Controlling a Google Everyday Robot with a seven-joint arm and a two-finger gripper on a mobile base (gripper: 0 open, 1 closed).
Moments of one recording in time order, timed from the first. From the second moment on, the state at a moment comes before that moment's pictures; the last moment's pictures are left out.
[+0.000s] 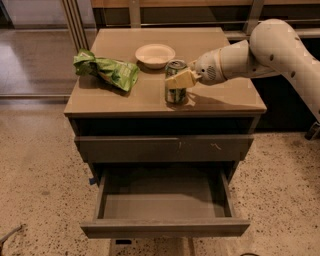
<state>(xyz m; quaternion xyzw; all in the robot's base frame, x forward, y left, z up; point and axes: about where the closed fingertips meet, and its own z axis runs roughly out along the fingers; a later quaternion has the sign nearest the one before) 0.676 -0.059 0.870 -0.43 0.75 0.30 0.40</state>
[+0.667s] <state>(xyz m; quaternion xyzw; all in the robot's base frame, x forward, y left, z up) 0.676 -0.059 0.870 -0.43 0.75 0.30 0.40</state>
